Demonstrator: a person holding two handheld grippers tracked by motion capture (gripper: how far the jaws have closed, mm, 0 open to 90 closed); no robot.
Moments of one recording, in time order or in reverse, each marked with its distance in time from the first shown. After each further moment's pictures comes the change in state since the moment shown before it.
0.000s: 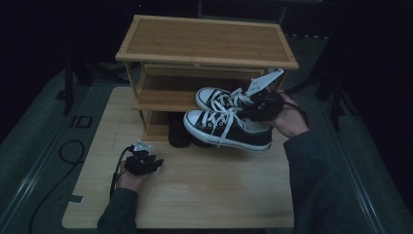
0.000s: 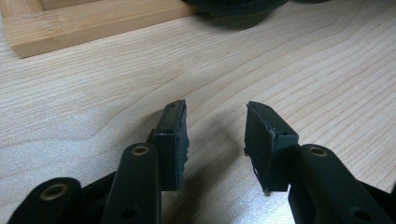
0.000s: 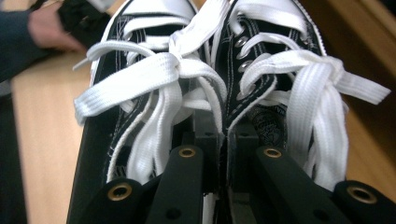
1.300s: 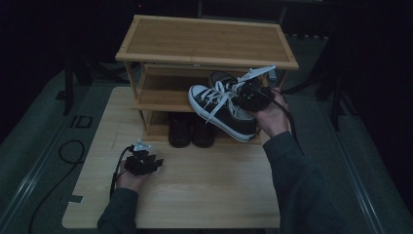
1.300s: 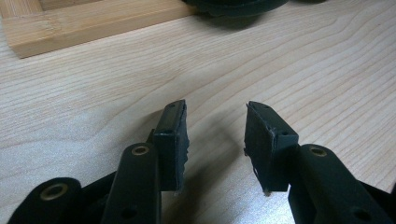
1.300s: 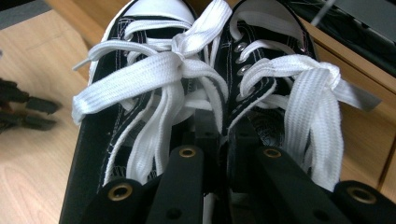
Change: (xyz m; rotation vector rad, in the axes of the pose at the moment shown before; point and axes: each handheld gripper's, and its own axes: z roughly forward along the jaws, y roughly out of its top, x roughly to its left) left arm 0.000 0.000 0.000 0.001 -0.001 -0.001; right arm -0.005 0.018 0.024 -0.027 -0.301 0.290
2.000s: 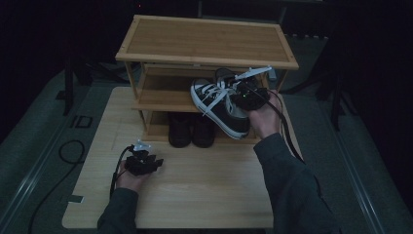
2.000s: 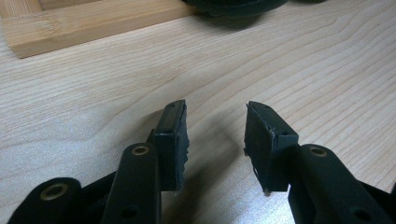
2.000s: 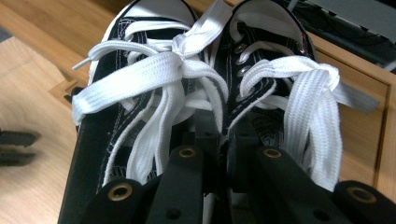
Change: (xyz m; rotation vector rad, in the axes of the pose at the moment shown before) left arm 0.000 0.000 0.000 0.001 -0.002 0.000; right arm 0.007 0.003 0.011 -0.023 -0.100 0.109
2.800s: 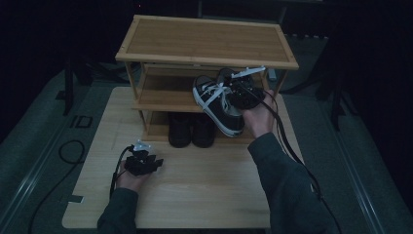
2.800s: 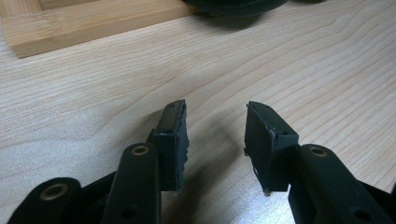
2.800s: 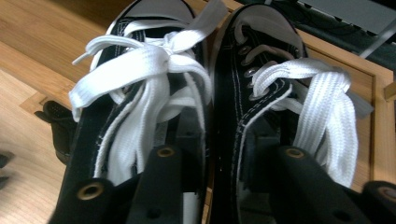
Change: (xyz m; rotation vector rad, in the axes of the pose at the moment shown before) left arm 0.000 0.000 0.000 0.000 -0.002 0.000; right arm 0.005 0.003 0.014 0.013 -0.083 0.045
